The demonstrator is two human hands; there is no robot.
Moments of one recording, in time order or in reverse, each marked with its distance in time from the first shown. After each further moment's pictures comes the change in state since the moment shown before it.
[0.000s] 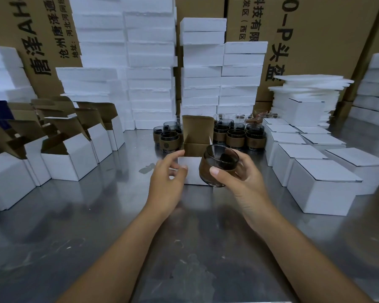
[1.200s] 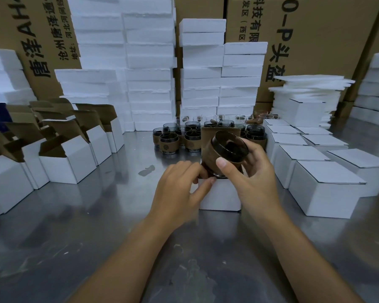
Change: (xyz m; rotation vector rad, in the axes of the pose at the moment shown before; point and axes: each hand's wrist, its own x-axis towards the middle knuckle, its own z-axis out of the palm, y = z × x) left_hand -0.013 0.010 0.003 0.477 -0.029 0.698; right_hand 0.003 -0.013 -0.001 -0.179 0.050 -0.304
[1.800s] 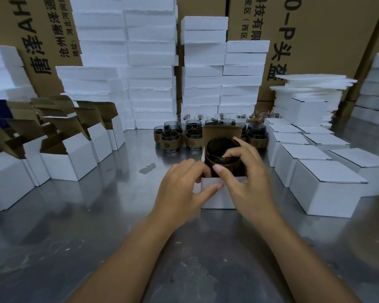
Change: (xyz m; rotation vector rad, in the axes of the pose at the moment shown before) left_hand 0.000 0.000 0.002 -0.038 -0.009 0.013; right_hand -0.004 0.004 0.000 -0.373 -0.052 -0.152
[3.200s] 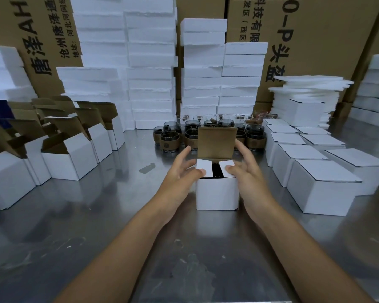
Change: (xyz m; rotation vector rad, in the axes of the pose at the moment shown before) left_hand 0.008 -0.010 0.004 -0.912 -0.180 -0.783; right_hand 0.009 0.007 0.000 0.422 -0.051 0.551
